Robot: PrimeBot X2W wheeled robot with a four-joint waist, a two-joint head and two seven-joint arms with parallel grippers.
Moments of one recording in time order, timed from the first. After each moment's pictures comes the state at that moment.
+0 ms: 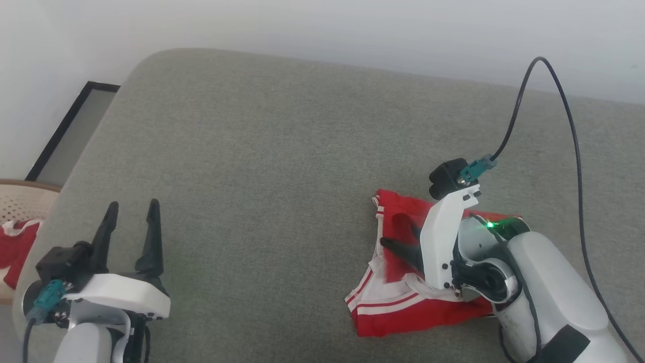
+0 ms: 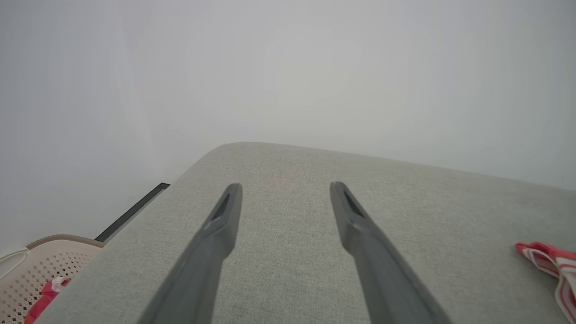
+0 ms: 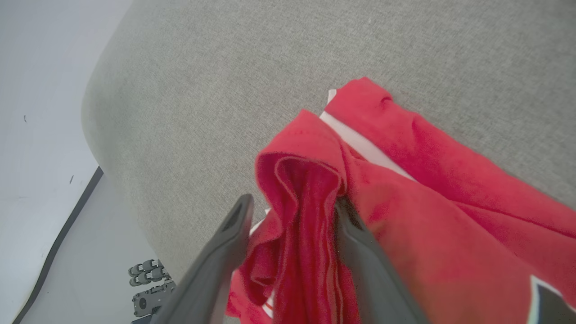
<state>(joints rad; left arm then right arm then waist) -0.18 0.21 0.09 0.31 -0.31 -0.13 -0.26 -0.47 -0.17 0.37 0.33 0.66 0.13 0.77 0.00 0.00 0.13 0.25</state>
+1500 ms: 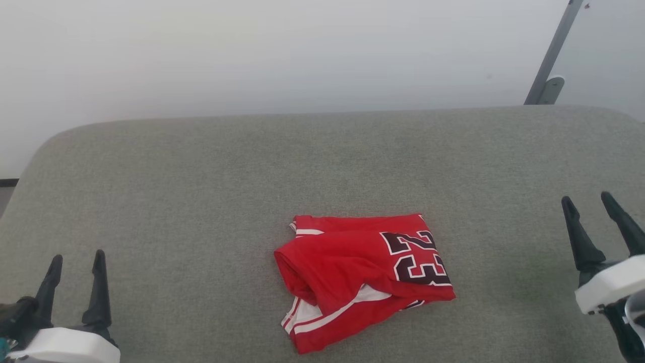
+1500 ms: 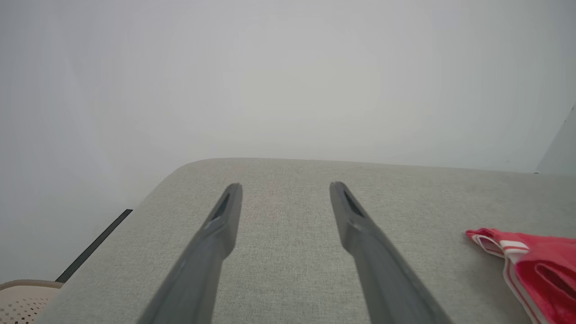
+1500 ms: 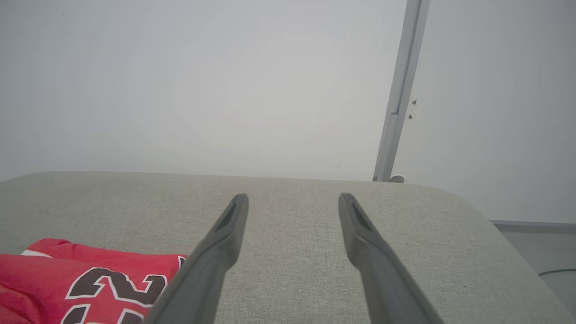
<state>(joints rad) 0.01 0.28 0.21 0.24 -0.31 -0.13 -0.26 -0.18 -0.45 0.08 0.29 0.50 0.13 -0.18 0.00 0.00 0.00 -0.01</state>
